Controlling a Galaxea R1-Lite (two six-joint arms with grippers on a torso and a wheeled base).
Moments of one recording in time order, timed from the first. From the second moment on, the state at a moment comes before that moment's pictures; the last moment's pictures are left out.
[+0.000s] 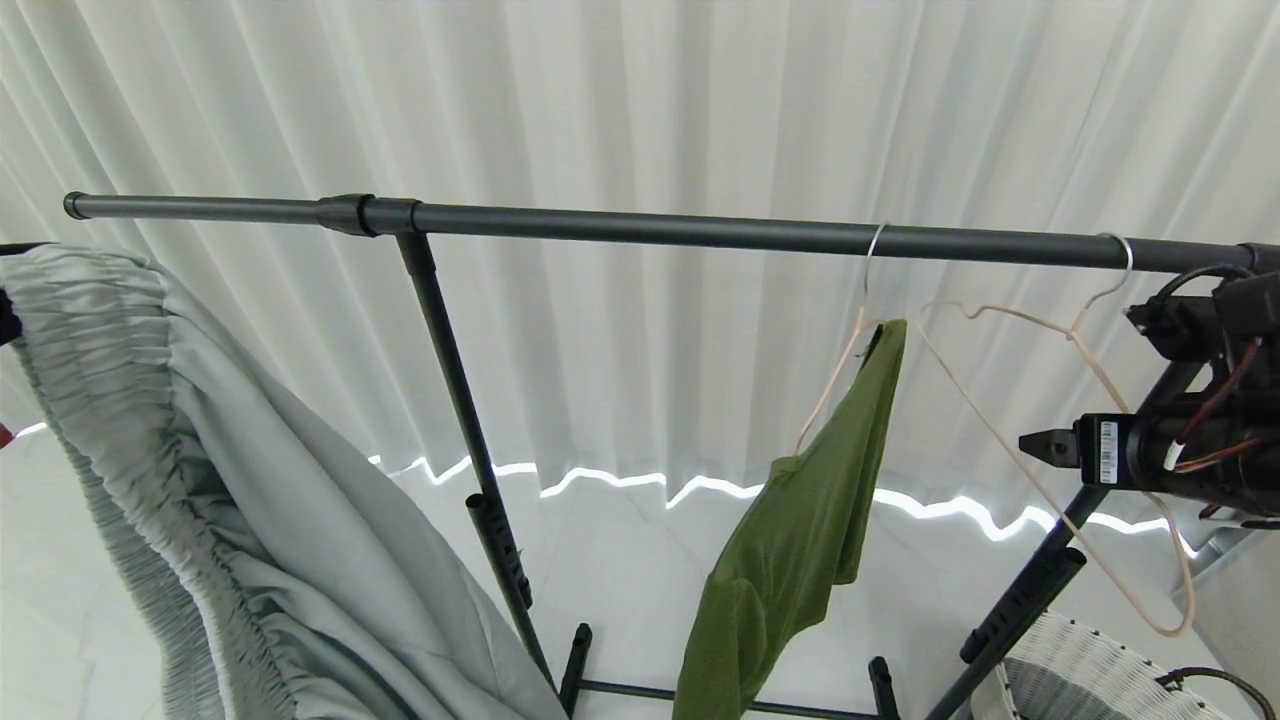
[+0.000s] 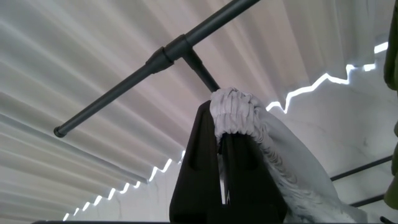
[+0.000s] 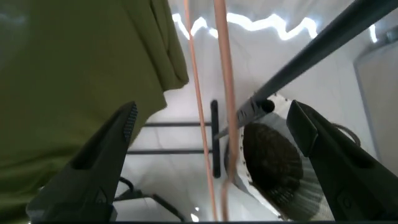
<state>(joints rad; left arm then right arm) -0.82 0.94 -1.04 0.21 0.59 0.60 0.32 1.43 -0.89 0.07 -0.31 0.26</state>
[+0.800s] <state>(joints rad) -0.82 0.94 -1.04 0.21 0.59 0.60 0.33 1.46 -0.88 0.06 -0.31 0.26</state>
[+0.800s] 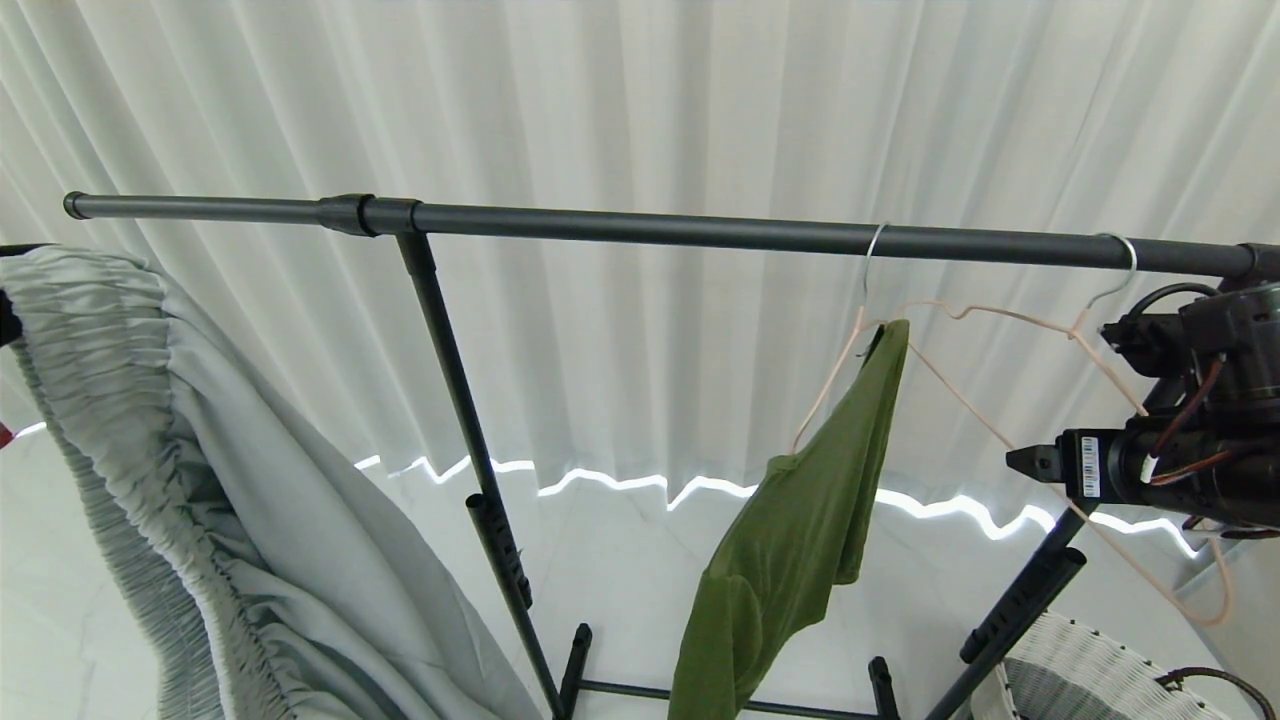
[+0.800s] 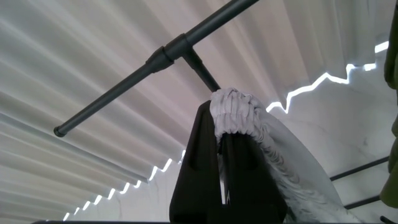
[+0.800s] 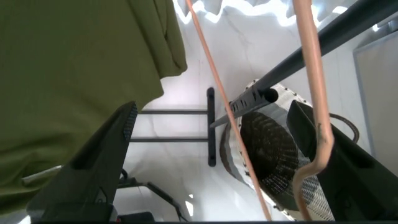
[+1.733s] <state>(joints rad) -0.82 0.94 -1.05 0.21 0.59 0.60 0.32 1.48 -0.87 0.03 -0.33 0.23</state>
